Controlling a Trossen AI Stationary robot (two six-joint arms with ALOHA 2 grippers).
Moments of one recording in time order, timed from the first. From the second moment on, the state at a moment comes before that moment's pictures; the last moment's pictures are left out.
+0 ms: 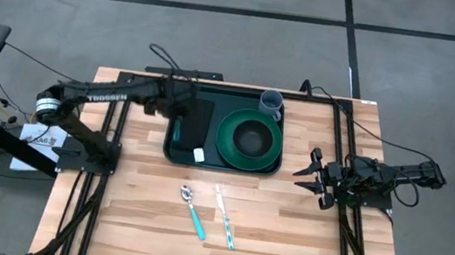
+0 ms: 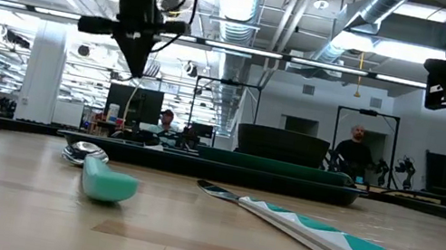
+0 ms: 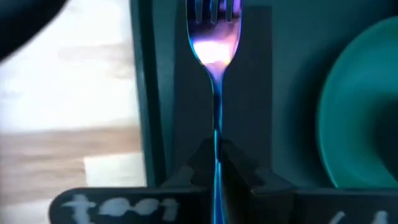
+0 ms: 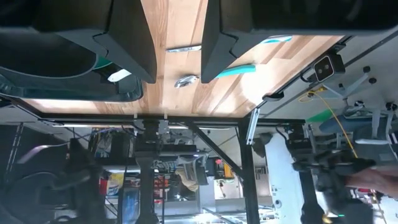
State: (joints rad) left arm 0.40 1.46 1.21 -1.00 -0.23 -1.07; right arm 0.20 0.01 0.01 0.01 -0.02 -0.01
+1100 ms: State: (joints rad) left arm 0.66 1.82 1.20 -0.83 0.08 -0.77; right arm 0.20 0.01 0.01 0.01 -0.02 -0.01
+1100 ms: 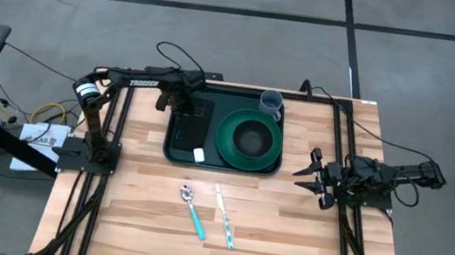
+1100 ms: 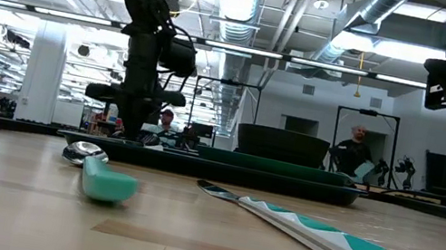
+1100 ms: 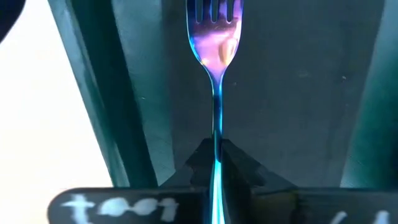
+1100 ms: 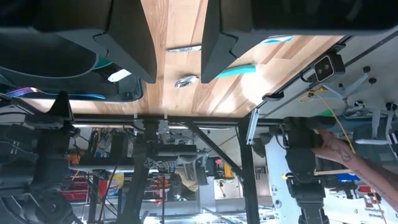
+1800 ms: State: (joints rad) left arm 0.66 1.82 1.20 -0.83 0.08 -0.78; right arm 0.20 0.01 0.01 0.01 -0.03 -0.01
